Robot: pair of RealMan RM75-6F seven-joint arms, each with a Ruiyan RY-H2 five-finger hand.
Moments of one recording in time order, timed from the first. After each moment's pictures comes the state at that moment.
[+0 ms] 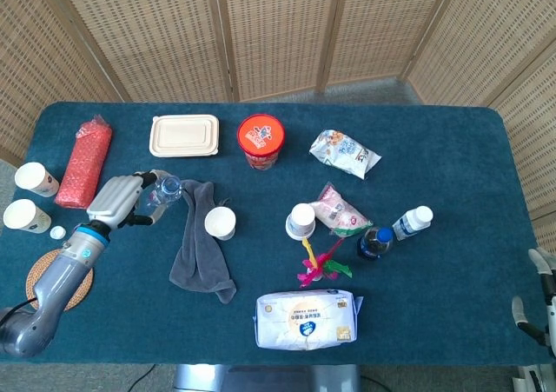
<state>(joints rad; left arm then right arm) -0.84 -1.07 0.04 -1.80 0.99 1.06 -0.14 -0.09 -1.11 0.05 -1.53 -1.53 1.61 0.23</state>
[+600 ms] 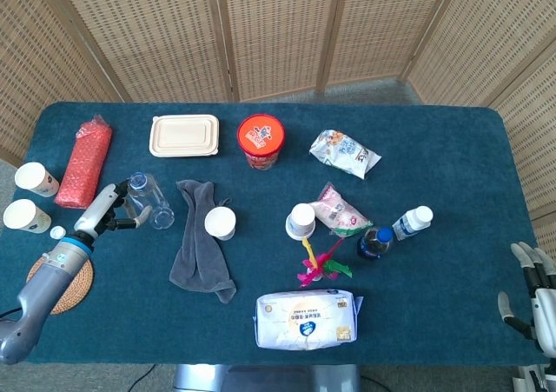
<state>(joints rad) -0.65 -1.09 -0.07 -1.67 1.13 0.90 -0.75 -0.06 -1.08 0.05 -1.61 -1.54 1.56 0.18</state>
